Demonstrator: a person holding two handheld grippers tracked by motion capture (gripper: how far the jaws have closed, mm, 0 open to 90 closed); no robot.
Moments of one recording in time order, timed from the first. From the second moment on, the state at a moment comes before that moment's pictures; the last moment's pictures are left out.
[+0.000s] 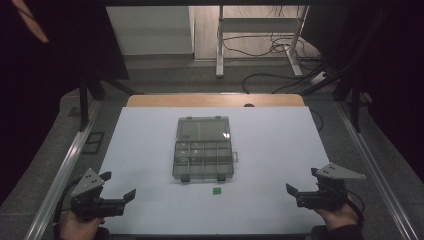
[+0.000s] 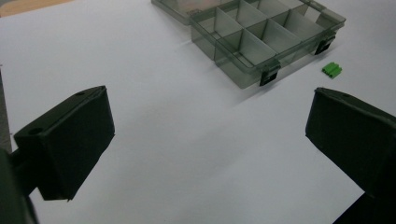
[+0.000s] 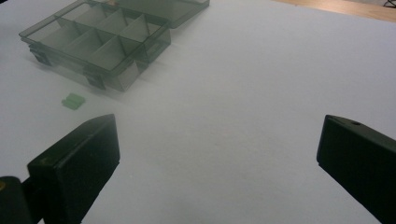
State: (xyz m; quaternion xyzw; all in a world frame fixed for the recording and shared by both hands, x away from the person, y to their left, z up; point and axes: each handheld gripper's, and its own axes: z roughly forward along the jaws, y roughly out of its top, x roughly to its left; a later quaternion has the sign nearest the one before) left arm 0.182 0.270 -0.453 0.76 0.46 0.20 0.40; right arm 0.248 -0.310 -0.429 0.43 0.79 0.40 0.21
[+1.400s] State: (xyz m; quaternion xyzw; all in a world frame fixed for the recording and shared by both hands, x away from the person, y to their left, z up) left arm 0.195 0.269 -0.454 0.76 0.48 0.18 0.40; right arm 0.255 -0.285 -0.433 0.40 0.82 0.36 0.18
